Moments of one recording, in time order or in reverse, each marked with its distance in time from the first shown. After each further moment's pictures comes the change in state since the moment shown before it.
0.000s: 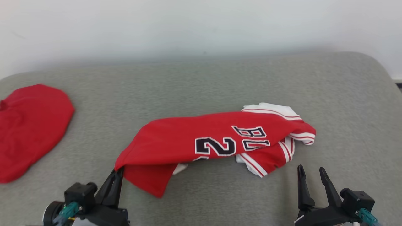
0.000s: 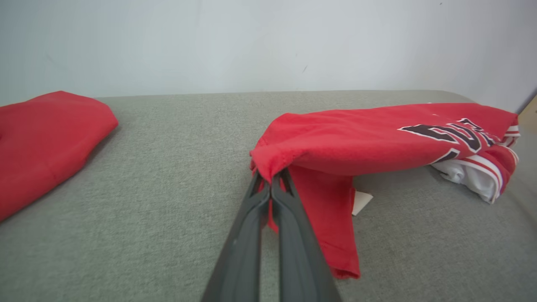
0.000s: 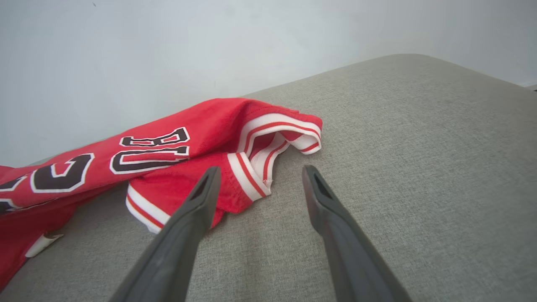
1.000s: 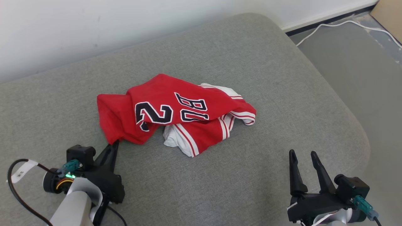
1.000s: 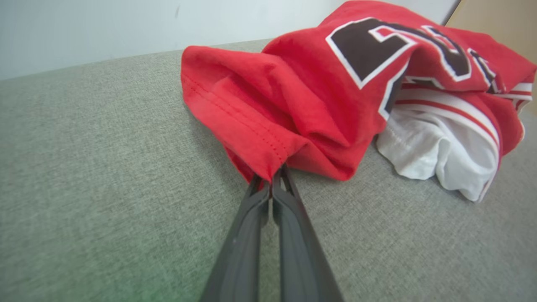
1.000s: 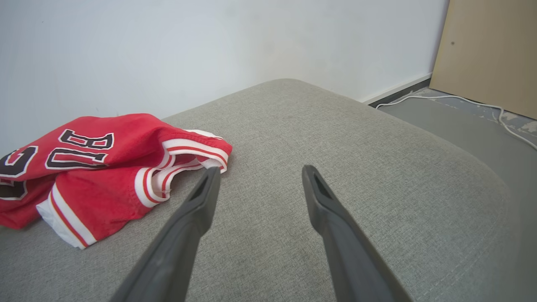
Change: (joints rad) left arm -0.392 -0.053 -0.012 0.617 0.034 -0.145 -0.102; right arm -0.059 -0.001 0.059 -0.028 0.029 0.000 0.000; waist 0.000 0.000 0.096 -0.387
